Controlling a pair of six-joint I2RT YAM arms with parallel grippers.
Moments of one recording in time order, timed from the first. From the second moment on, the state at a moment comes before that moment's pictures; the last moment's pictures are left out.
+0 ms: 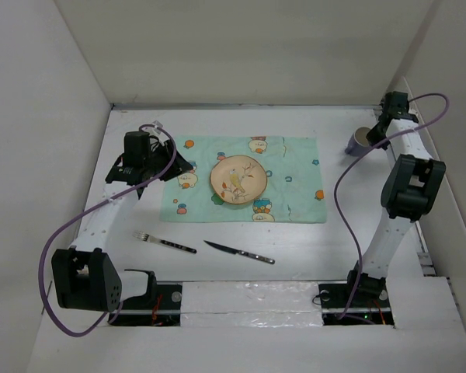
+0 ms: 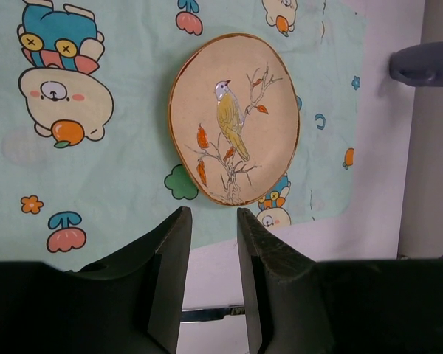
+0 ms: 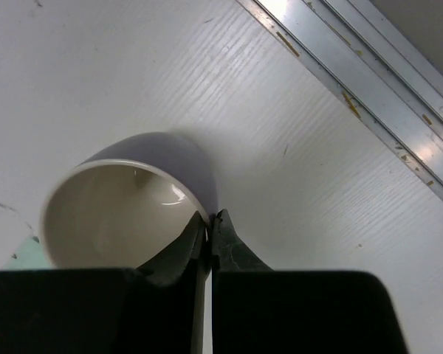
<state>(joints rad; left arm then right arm) -0.11 1.25 0.99 -0.42 0.39 -0.56 -0.26 2.08 1.80 -0.67 0.23 0.58</state>
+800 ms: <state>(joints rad) -0.11 1.25 0.99 -0.42 0.39 -0.56 0.11 1.97 1.90 -0.67 0.16 0.47</state>
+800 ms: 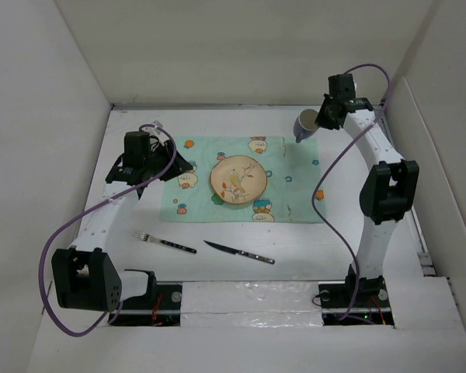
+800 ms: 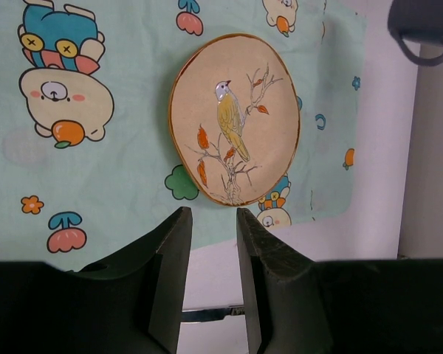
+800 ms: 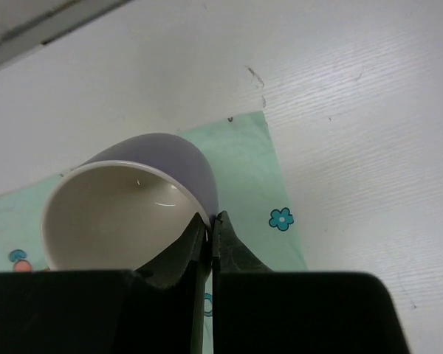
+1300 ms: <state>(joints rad) -0.11 1.25 0.99 -0.42 0.37 -0.56 0.10 2.12 1.91 -0.76 0.20 0.44</state>
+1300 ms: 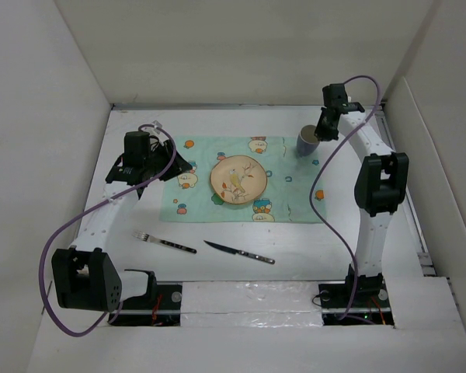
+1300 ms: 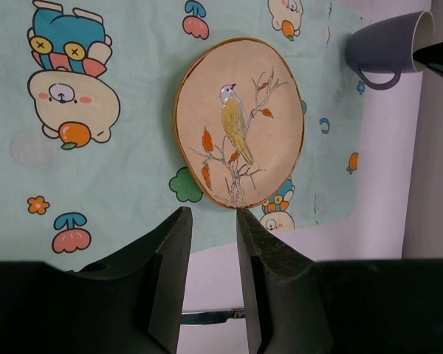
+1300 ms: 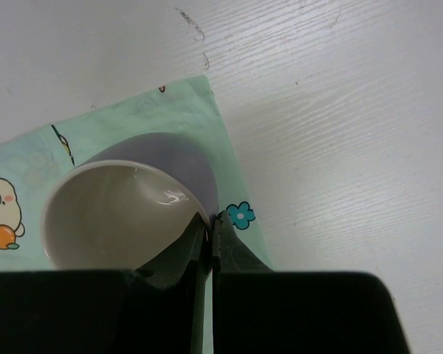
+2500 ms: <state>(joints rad) -0.11 1.34 1.21 -0.46 0.32 -0.54 0.96 1.39 0.92 -0.46 -0.07 0.34</state>
